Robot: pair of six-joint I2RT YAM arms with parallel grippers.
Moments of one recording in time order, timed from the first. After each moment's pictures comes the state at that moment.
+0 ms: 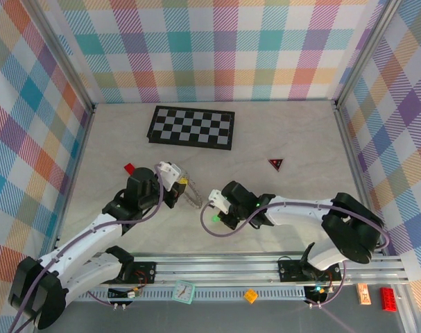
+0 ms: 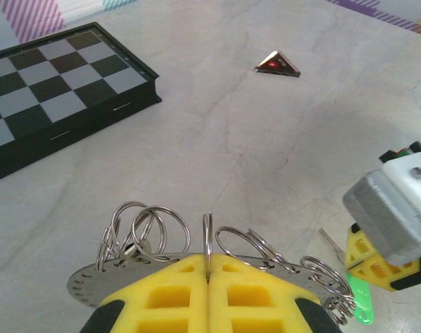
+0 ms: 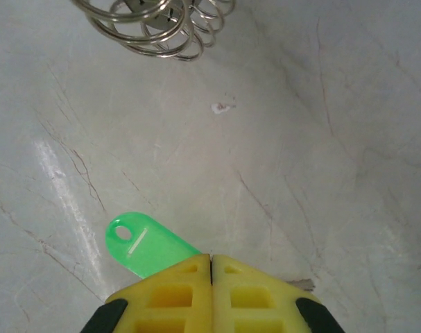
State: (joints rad) left arm -0.53 0.93 0.52 -0.05 0.26 0.11; right arm 0.97 1.48 0.68 -0.17 -0.06 -0.15
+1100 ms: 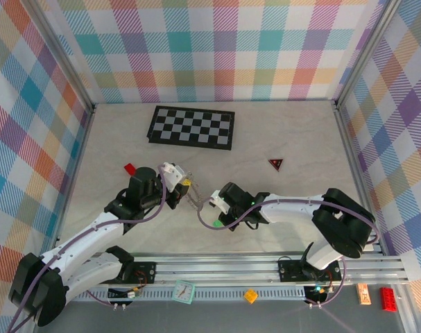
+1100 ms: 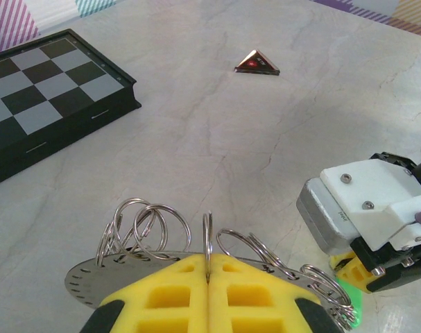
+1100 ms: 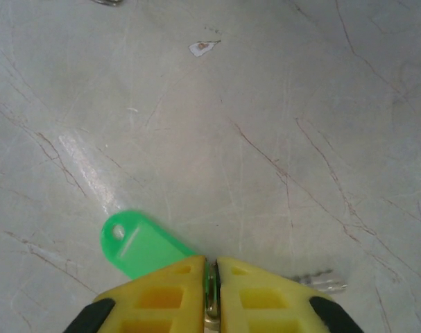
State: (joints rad) left arm -0.55 0.95 0.52 -0.03 0.30 0.14; right arm 0.97 1.54 0.72 -0.25 -0.06 0.02
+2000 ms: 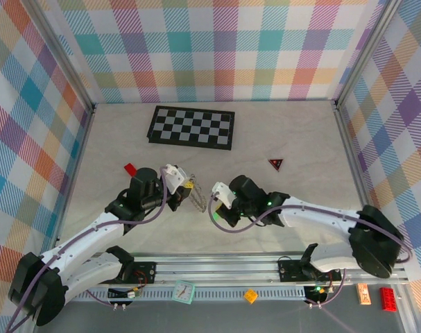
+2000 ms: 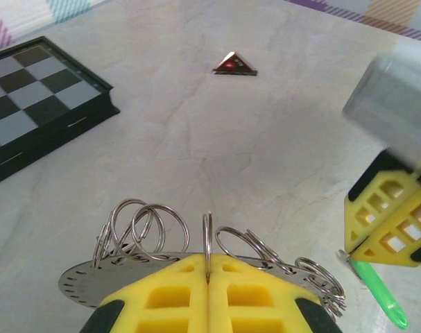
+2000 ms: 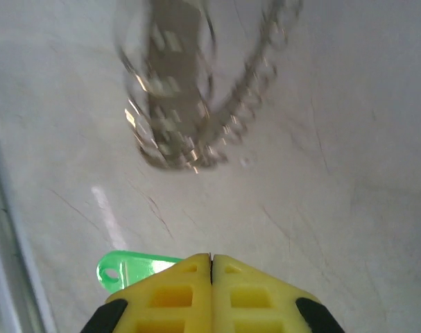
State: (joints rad) left arm -0.57 0.95 0.52 -0.03 0.35 0.16; right arm 0.94 1.27 0.70 -0.20 -0.19 -0.07
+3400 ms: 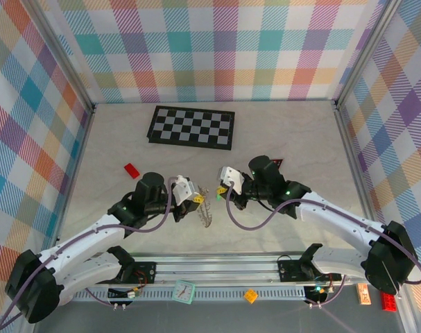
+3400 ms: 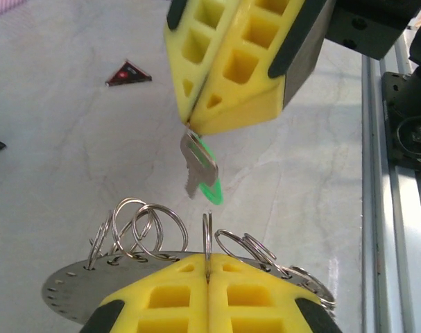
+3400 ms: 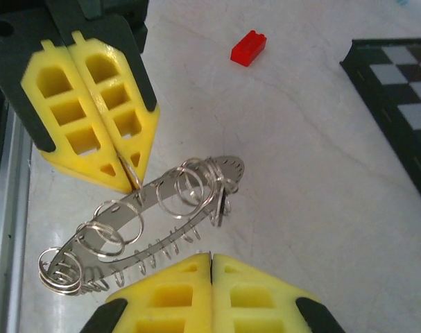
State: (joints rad) left arm -0.68 0.94 0.52 -0.08 0.50 0.24; right arm 0.78 1.16 0.78 -0.20 -0.40 -0.41
